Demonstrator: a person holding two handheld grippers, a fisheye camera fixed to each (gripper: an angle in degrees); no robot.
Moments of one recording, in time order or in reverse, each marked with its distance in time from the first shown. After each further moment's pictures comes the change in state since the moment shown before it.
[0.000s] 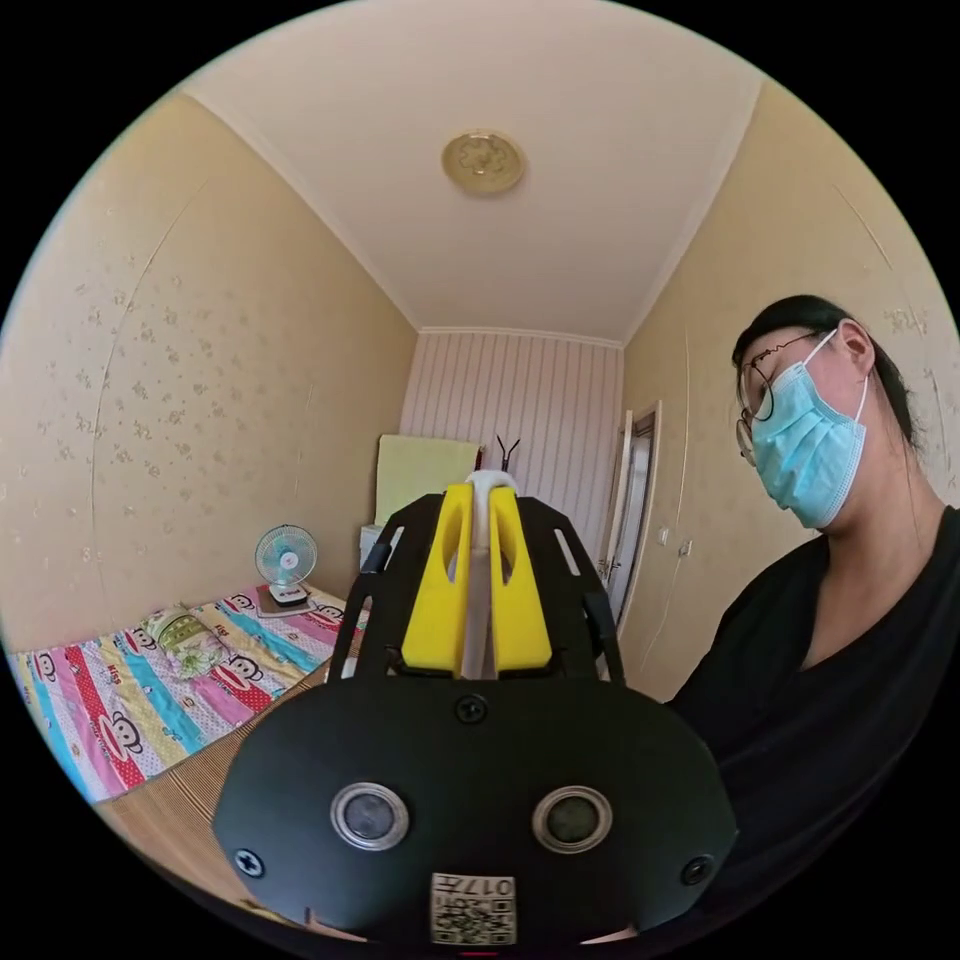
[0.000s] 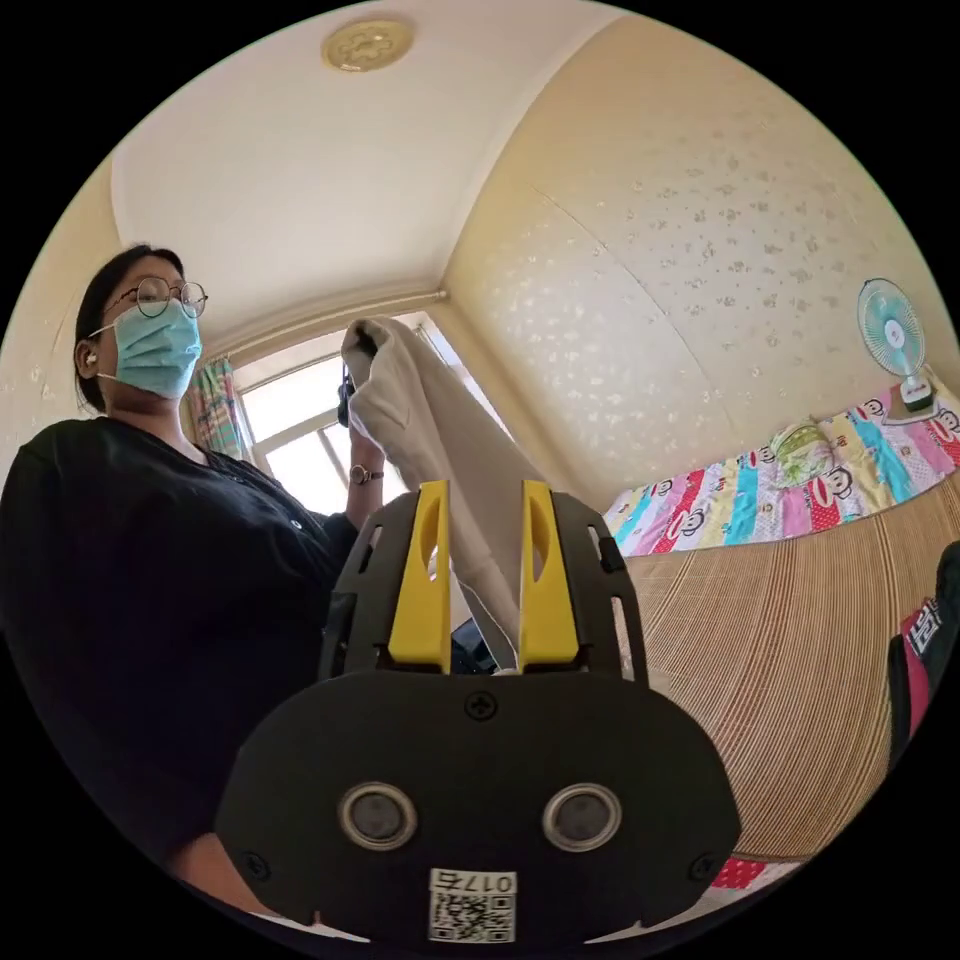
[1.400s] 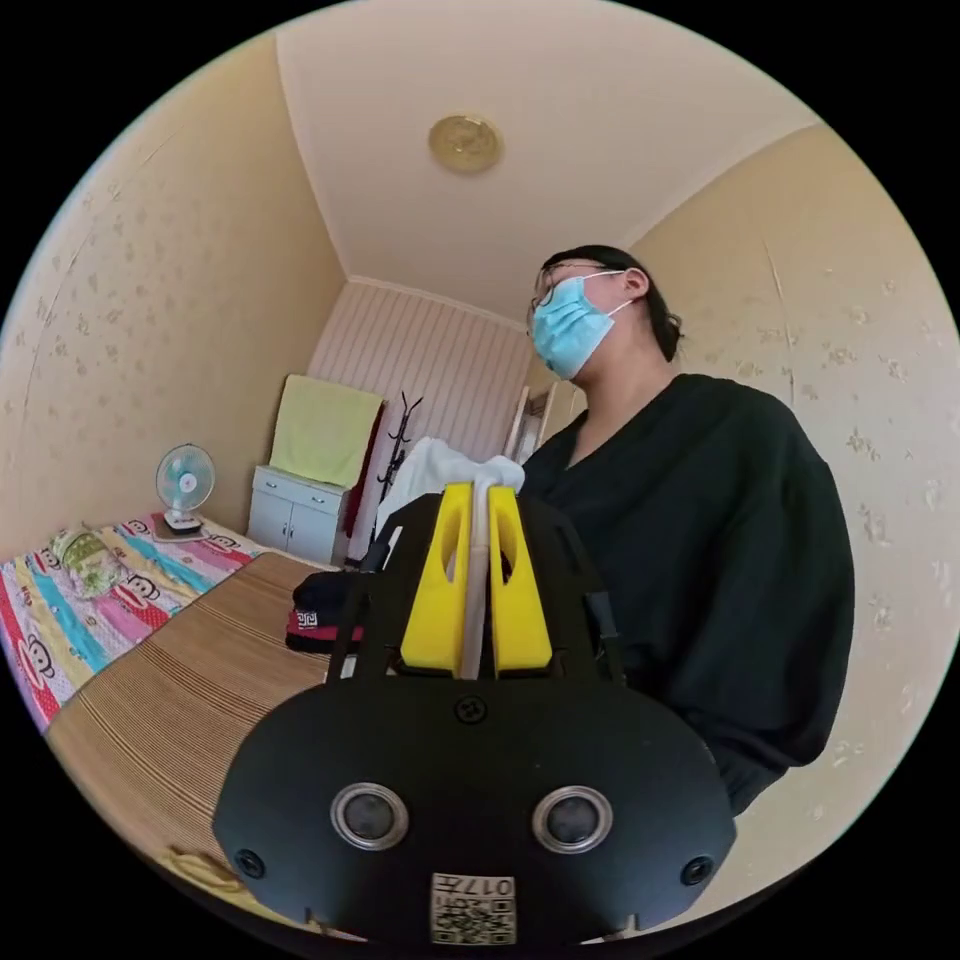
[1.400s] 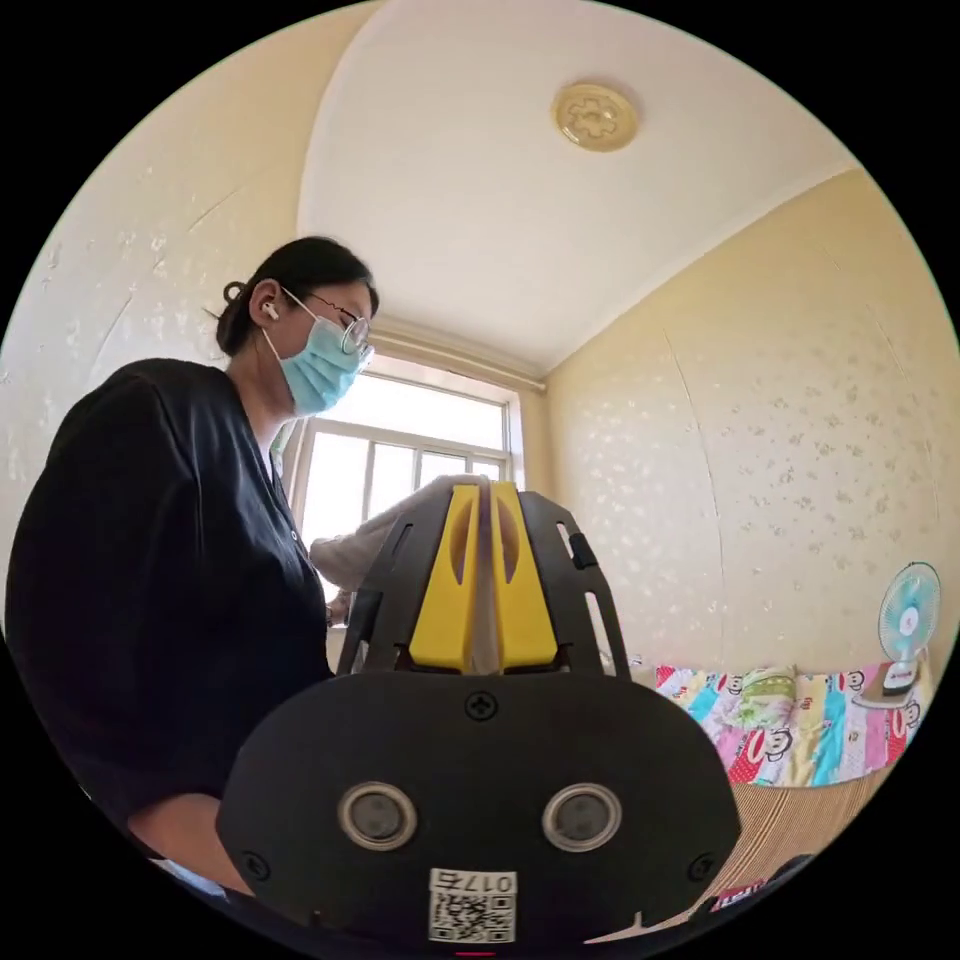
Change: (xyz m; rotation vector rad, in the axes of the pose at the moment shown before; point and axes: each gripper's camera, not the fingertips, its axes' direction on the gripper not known) left arm -0.004 -0.086 -0.442 -0.092 0.368 -0.102; right arm -0.073 -0.212 -0.206 0.223 -0.031 -0.513
